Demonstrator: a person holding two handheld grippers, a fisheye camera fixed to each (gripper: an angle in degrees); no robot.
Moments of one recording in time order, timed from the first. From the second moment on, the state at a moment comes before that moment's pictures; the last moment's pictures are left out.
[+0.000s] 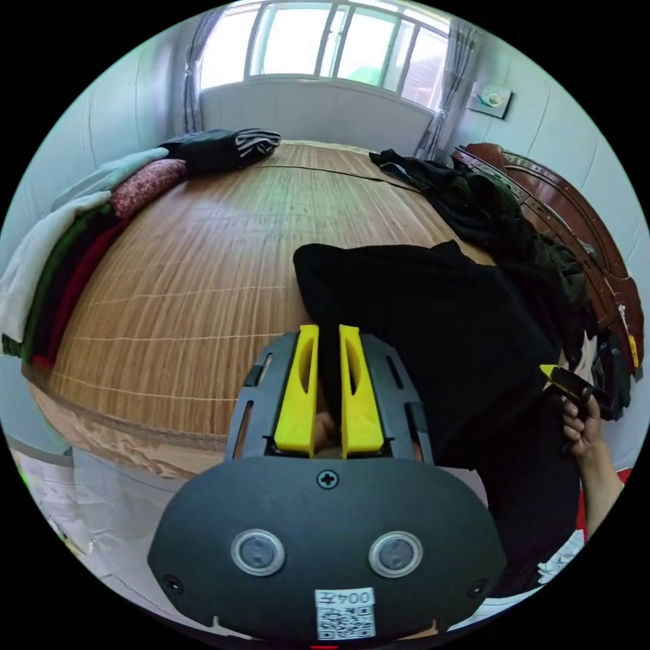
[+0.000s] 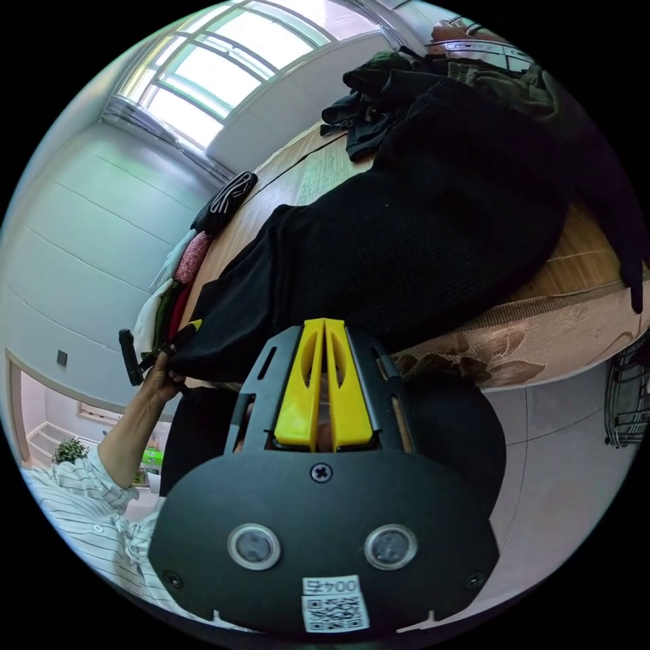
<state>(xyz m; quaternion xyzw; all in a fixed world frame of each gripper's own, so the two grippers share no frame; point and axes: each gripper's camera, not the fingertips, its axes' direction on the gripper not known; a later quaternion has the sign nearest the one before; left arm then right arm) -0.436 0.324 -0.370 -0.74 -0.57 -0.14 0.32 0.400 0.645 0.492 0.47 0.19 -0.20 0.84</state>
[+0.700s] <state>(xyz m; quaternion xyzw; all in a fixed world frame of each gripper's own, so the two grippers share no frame) -0.426 0.312 -0.419 -0.81 -0.47 -0.09 0.33 0.262 0.620 0.585 0.43 0.47 -0.24 0.73</state>
